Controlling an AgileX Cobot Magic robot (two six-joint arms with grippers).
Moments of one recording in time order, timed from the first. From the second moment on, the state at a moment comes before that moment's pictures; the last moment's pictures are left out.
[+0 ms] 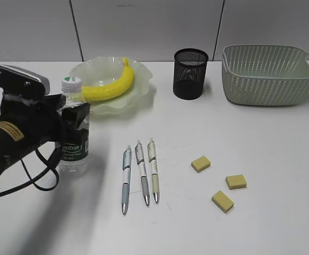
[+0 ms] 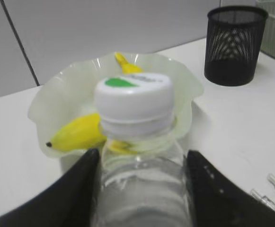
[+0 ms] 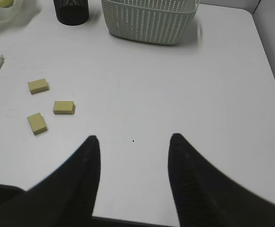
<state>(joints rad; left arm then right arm) -0.52 1.74 -0.47 -0.16 -0.91 0.14 0.07 -0.01 -0.51 0.06 1.04 -0.12</state>
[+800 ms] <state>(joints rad) -0.52 1.61 -0.47 -0.18 -0.96 0.11 0.07 -0.01 -0.51 0.06 1.04 -0.12</state>
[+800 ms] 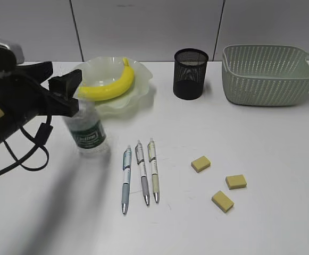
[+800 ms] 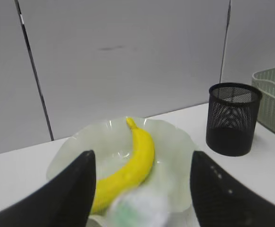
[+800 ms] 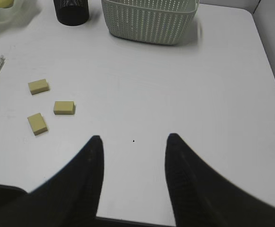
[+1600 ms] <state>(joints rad) -0.48 1.08 -0.53 -0.10 0.07 0.06 0.07 -0.01 -0.51 0.06 1.04 -0.12</state>
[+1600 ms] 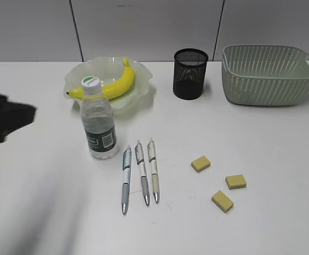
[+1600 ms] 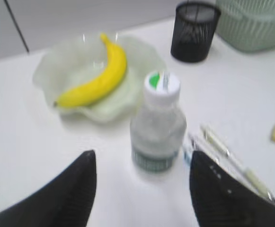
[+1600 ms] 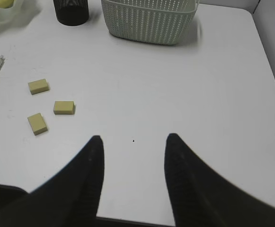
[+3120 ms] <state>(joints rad) -0.16 -0.01 -0.54 -0.01 1.06 -0.04 0.64 2.02 -1.32 0.16 0.70 0.09</state>
